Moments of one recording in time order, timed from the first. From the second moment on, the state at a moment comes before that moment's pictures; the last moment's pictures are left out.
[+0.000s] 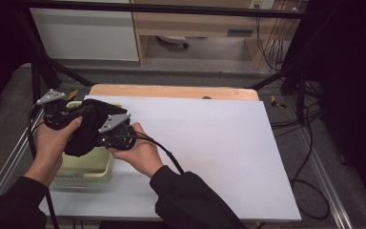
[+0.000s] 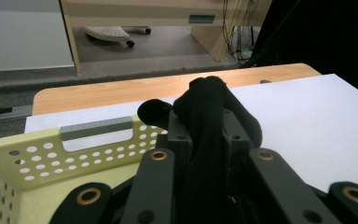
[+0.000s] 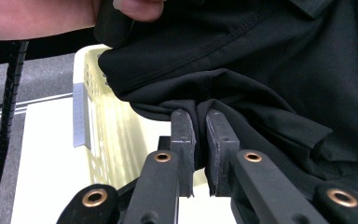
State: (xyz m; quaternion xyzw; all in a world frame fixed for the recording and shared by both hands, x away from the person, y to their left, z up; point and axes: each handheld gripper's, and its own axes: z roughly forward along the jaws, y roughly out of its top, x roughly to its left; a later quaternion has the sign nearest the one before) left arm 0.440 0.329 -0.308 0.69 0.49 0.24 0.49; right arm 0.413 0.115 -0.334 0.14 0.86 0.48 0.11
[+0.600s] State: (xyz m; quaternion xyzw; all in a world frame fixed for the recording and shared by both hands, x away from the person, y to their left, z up) left arm 0.442 0.335 -0.317 0.68 0.50 0.24 0.48; right arm 0.414 0.128 -0.344 0.14 0.86 0.48 0.10
